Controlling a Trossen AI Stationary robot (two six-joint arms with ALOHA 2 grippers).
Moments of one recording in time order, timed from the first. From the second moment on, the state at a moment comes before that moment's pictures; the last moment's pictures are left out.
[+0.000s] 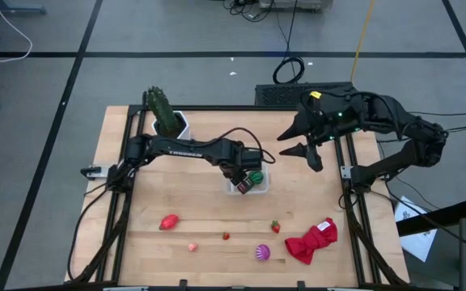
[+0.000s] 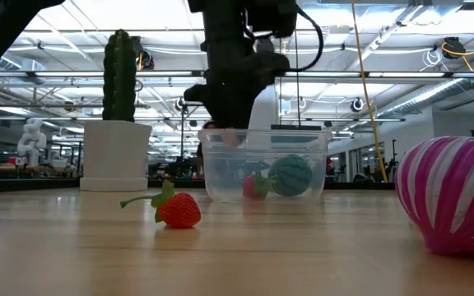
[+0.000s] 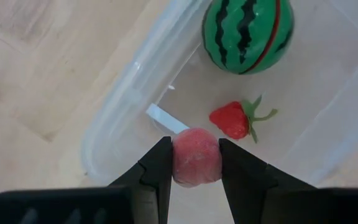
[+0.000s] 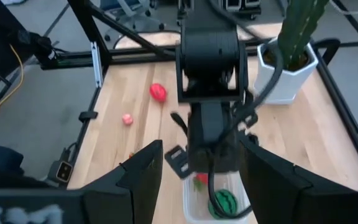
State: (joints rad) left arm 0.02 2.14 1.89 -1.15 -0.05 -0.65; right arm -0.08 1.29 1.76 -1.04 -0.18 0.04
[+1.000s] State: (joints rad) left arm 0.02 2.19 1.88 -1.10 -0.02 -0.63; right arm -0.08 1.27 1.76 -1.04 -0.18 0.04
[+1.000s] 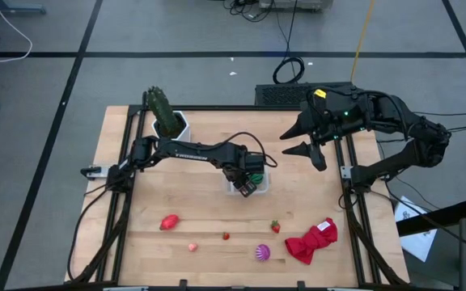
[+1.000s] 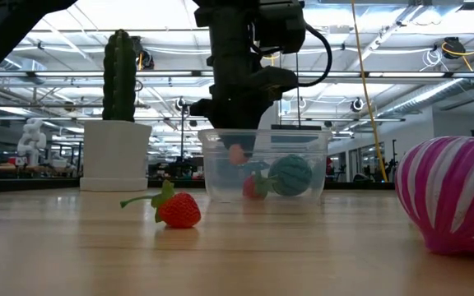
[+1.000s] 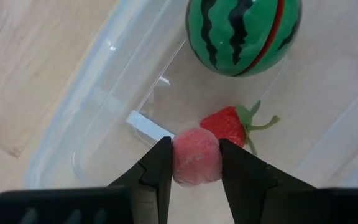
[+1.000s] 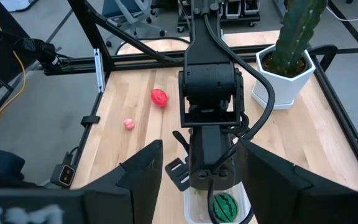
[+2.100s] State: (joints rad) left arm 0.02 2.19 1.88 -1.10 -0.01 -0.63; right arm -0.08 1.27 1.76 -1.04 -0.18 0.04
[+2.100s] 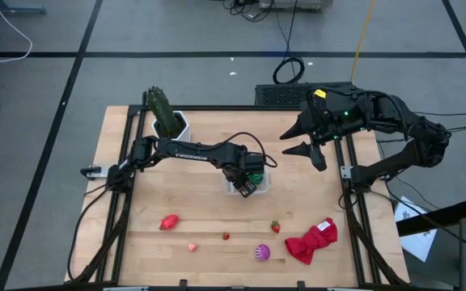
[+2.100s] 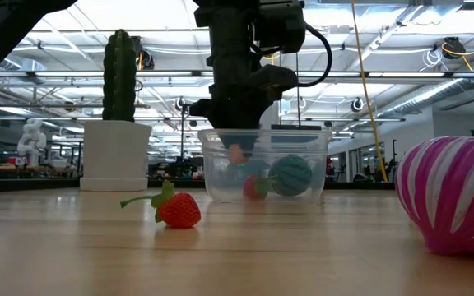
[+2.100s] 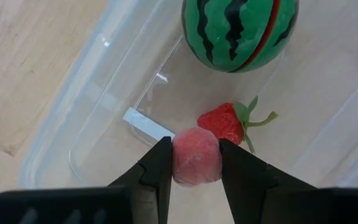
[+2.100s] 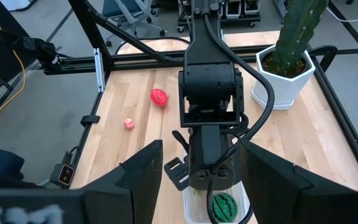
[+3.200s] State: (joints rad) left arm 0.02 2.19 1.88 -1.10 -0.05 -0.61; right arm -0.08 1.27 1.76 -1.04 -0.18 0.04
